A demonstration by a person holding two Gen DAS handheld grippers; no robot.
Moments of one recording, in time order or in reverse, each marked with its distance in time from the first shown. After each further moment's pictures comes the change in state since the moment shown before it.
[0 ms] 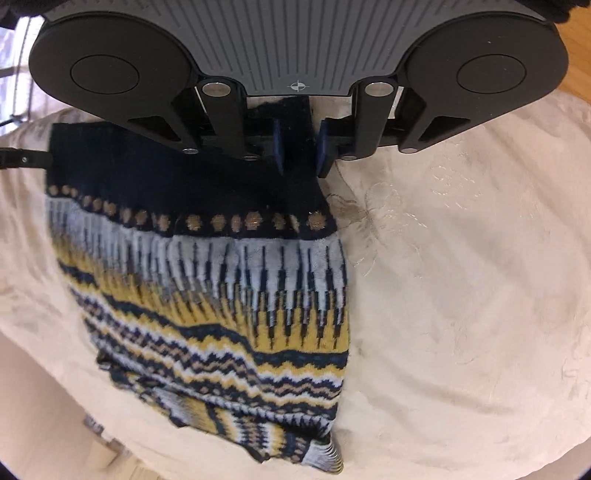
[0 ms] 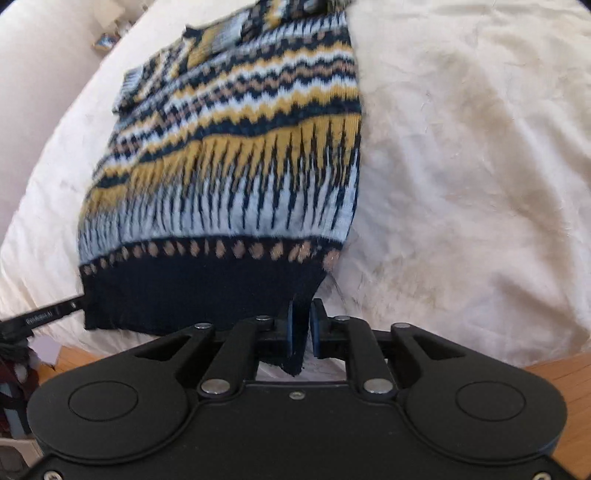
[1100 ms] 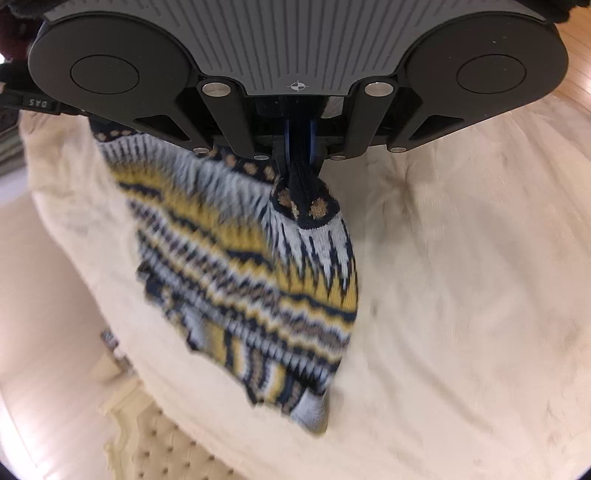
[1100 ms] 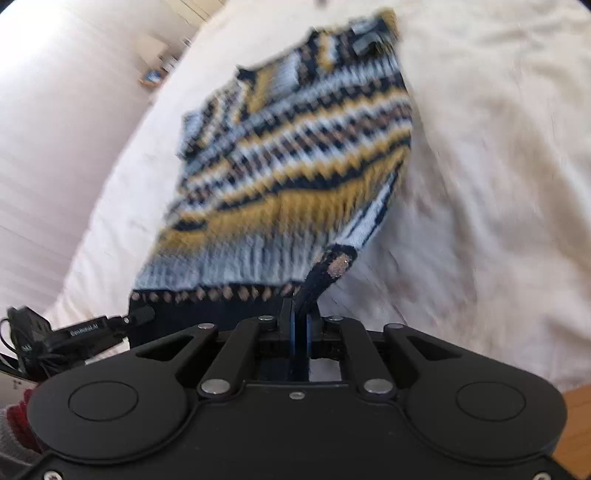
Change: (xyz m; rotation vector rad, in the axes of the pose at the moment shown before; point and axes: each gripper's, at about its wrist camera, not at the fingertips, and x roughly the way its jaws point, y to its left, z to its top) left arm -0.038 0.015 0.016 -0.263 -0.124 -0.217; right arm -0.034 0.009 0.024 0.033 -0.073 0.235
